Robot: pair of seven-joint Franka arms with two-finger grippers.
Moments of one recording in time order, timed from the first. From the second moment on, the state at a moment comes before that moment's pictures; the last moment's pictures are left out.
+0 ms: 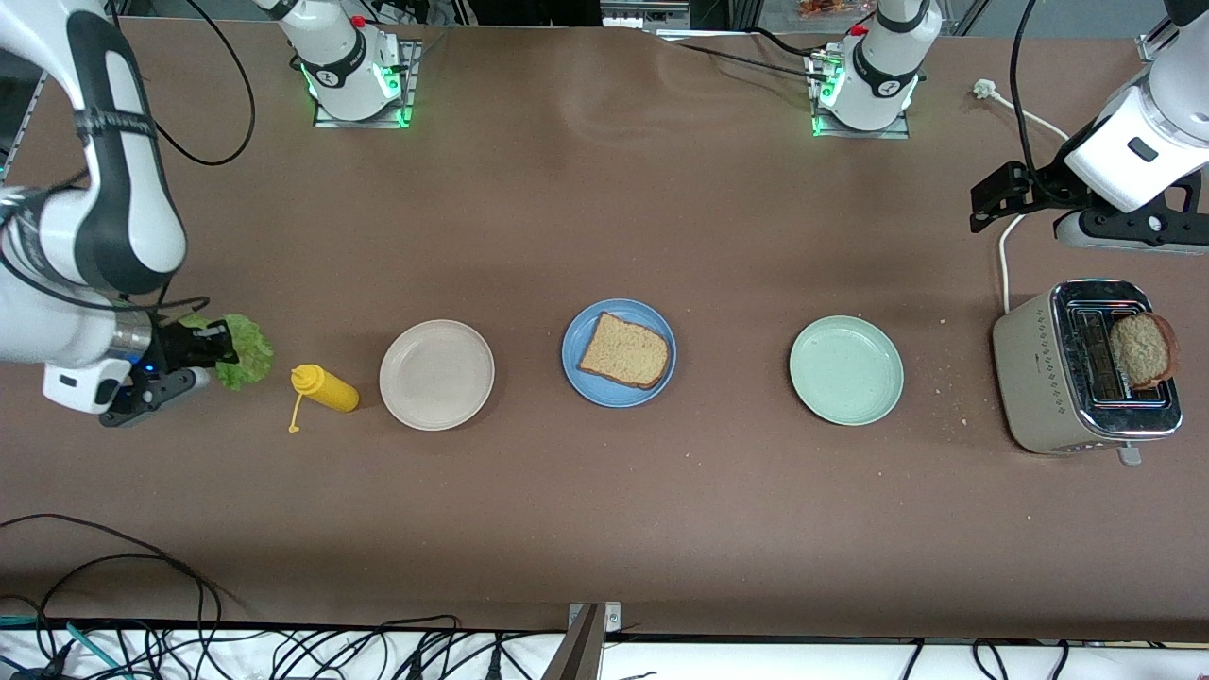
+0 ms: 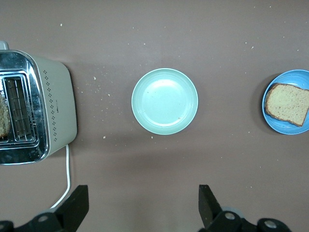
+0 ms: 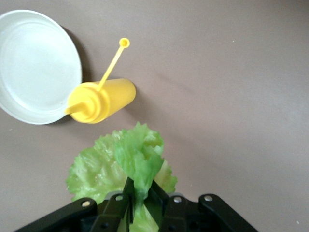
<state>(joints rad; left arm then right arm) -0.09 -0.01 -0.01 -1.61 -0.02 1.55 -0.05 -0.05 0.40 -0.02 -1.64 0.07 1.91 -0.56</state>
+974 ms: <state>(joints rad) -0.08 -0.01 0.00 -1.61 -0.02 1.54 -0.05 0.43 0.43 -0.08 -1.48 0.24 1.82 0.16</state>
